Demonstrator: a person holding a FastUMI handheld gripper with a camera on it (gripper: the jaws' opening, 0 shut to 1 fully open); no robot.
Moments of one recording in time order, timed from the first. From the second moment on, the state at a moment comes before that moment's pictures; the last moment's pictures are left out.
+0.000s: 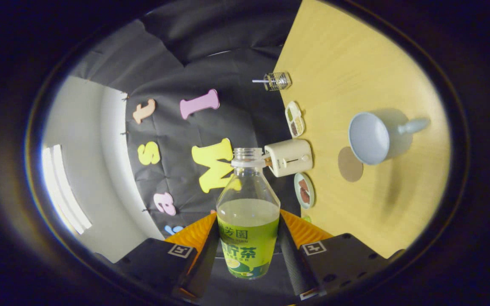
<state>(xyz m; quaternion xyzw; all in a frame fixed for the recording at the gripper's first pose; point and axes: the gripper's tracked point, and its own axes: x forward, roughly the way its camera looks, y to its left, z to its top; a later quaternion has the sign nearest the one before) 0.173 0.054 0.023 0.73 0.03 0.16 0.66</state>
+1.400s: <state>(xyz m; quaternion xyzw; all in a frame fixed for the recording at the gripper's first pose) 0.192 0.069 0.077 0.05 -0.01 0.00 1.00</state>
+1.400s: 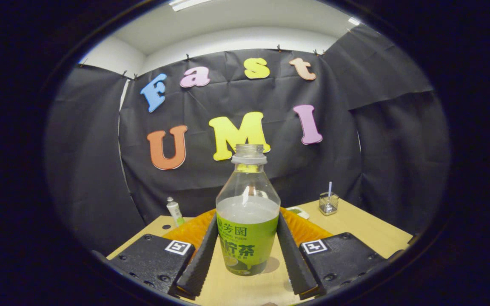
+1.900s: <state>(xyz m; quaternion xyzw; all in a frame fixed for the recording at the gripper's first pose) 0.254 0.070 0.004 0.00 0.01 -0.01 1.00</state>
